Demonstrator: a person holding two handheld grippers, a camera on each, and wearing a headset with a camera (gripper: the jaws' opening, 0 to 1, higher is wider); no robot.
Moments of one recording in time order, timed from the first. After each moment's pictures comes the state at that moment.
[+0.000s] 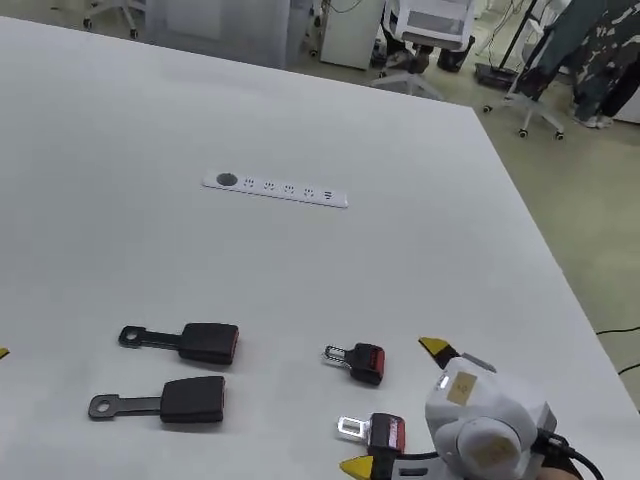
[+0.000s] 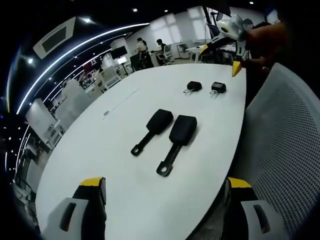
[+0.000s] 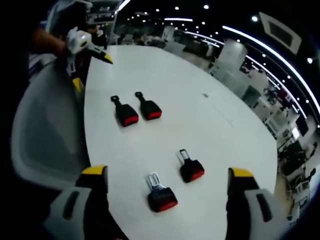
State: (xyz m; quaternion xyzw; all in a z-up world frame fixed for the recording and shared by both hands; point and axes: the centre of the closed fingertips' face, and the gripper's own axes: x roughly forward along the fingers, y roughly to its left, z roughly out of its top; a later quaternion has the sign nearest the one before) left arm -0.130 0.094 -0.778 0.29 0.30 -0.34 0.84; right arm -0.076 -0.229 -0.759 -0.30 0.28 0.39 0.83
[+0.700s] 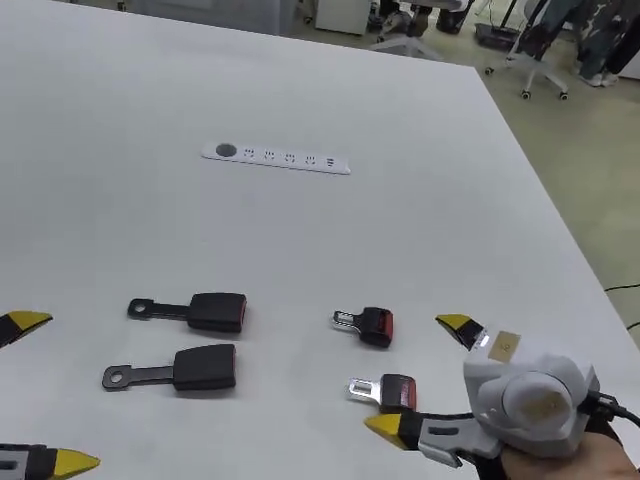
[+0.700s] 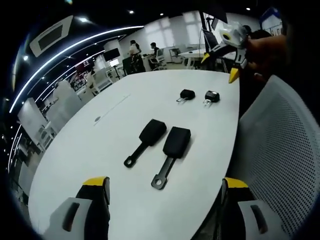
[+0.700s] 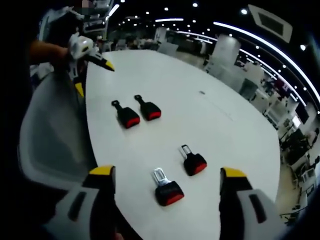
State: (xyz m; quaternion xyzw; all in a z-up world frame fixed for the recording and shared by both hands) left arm -0.120 0.073 -0.766 0.26 0.30 -0.38 0.84; right arm -0.092 -0.237 -0.756 -0.26 0.29 0.38 0.84
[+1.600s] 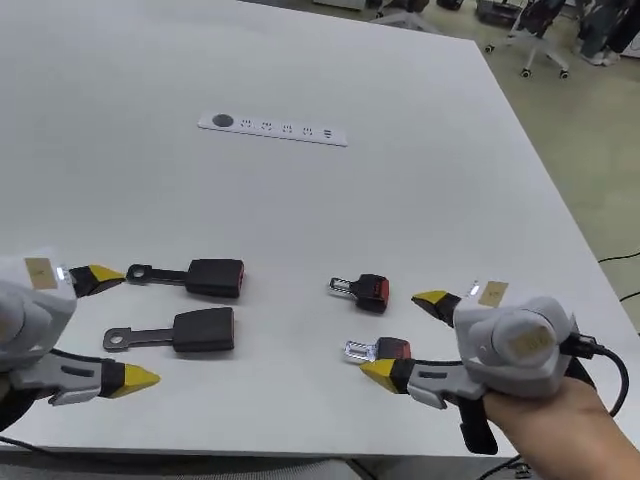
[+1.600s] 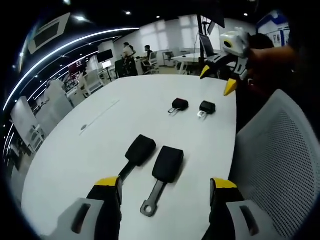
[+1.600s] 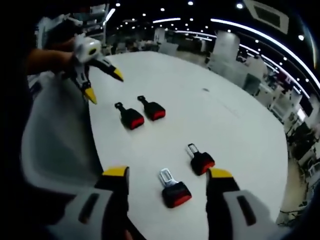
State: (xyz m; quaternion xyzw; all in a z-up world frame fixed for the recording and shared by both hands) left arm -0.096 0.017 -0.781 0.24 0.31 -0.43 0.82; right arm -0.093 -0.230 -0.768 -0.25 0.31 0.41 0.82
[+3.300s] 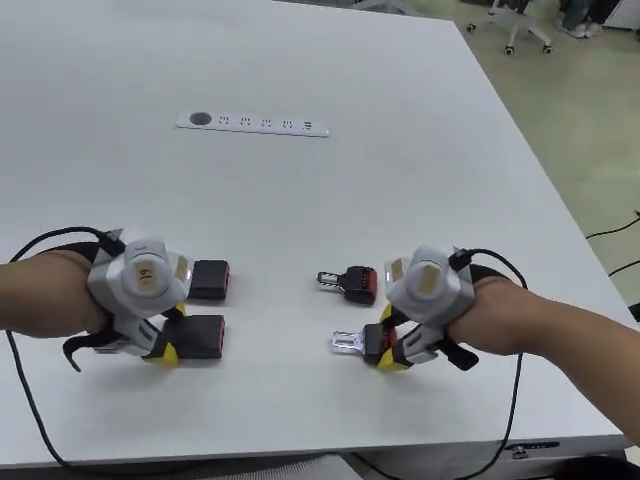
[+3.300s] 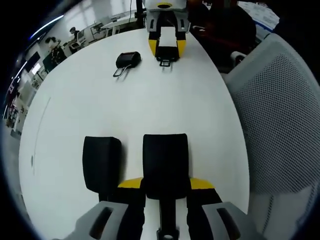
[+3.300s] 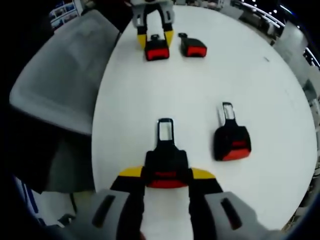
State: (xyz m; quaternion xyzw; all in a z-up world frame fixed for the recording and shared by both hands) left arm -0.071 -0.021 -0.865 0.40 0.40 -0.58 0.58; right arm -0.075 -0.263 -0.871 -0.37 0.44 0.55 0.61
